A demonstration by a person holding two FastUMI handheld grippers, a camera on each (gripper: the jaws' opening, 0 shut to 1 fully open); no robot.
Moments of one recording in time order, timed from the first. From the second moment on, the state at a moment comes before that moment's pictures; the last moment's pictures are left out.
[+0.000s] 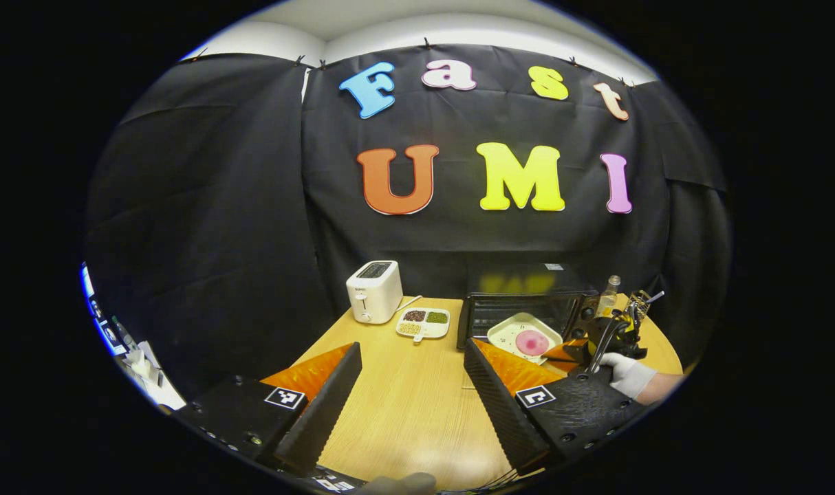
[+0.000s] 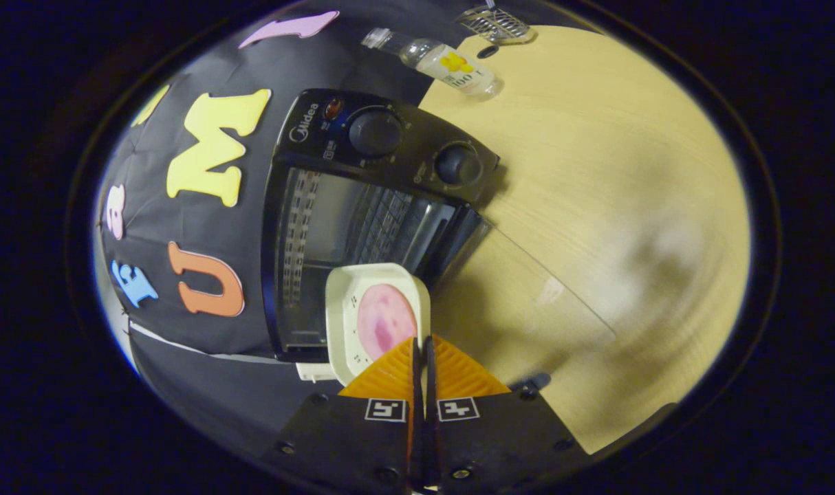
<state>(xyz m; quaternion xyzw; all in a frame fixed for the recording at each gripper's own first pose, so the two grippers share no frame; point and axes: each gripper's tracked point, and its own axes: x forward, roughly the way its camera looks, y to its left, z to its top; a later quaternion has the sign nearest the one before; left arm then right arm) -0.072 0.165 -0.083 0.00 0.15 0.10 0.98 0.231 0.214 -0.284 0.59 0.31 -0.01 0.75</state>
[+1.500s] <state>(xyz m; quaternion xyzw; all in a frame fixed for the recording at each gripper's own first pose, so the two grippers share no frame) -0.039 0.111 -0.104 -0.02 0.13 0.03 0.99 0.178 0.104 -0.173 0.30 0.16 0.01 0.94</state>
